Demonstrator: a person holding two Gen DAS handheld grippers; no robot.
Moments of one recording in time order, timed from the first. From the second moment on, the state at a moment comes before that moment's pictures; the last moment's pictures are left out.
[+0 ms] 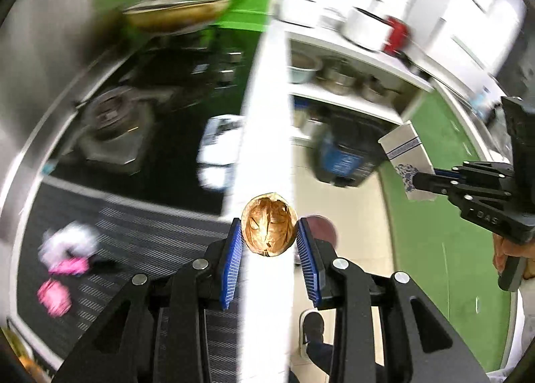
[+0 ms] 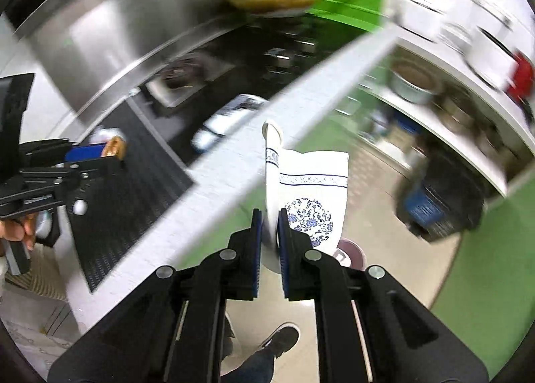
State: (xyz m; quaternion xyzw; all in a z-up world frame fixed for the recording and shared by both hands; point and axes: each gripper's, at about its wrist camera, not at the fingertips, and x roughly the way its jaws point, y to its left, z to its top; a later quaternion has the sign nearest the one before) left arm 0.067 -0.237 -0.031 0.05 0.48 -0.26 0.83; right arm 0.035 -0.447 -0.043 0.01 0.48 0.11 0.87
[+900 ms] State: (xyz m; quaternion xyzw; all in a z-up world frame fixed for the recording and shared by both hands) left arm 0.106 -0.459 -0.181 0.07 0.54 -0.31 0.78; right arm 0.071 -0.613 -0.247 0.05 0.57 0.11 0.81
